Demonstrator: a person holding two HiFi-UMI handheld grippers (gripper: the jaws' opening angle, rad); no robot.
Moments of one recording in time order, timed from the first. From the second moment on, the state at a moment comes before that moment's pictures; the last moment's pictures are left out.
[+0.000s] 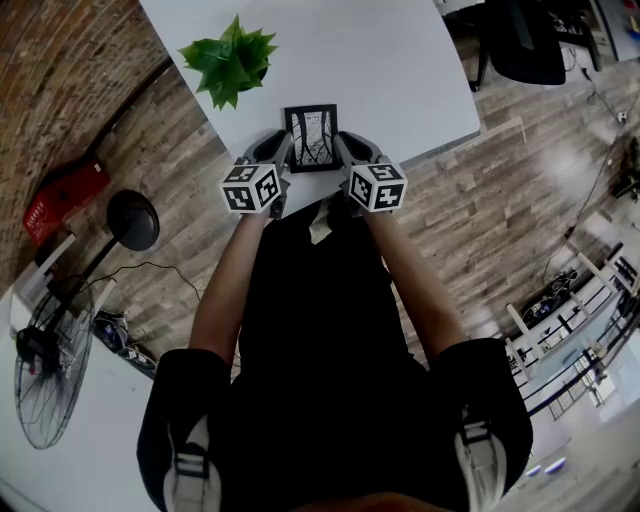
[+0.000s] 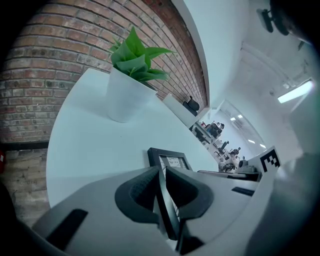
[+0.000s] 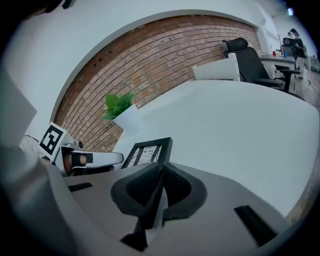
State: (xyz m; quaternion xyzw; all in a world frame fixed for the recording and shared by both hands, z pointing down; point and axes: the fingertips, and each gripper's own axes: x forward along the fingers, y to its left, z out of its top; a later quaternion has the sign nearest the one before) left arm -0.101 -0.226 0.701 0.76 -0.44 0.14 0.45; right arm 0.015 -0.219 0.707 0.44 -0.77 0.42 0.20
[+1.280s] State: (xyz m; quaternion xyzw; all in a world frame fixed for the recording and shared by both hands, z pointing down) left arm -0.082 -0.168 0.630 0.78 -0.48 0.14 0.38; right arm 0.048 -0.172 0.636 0.38 -0.85 0.29 0.23
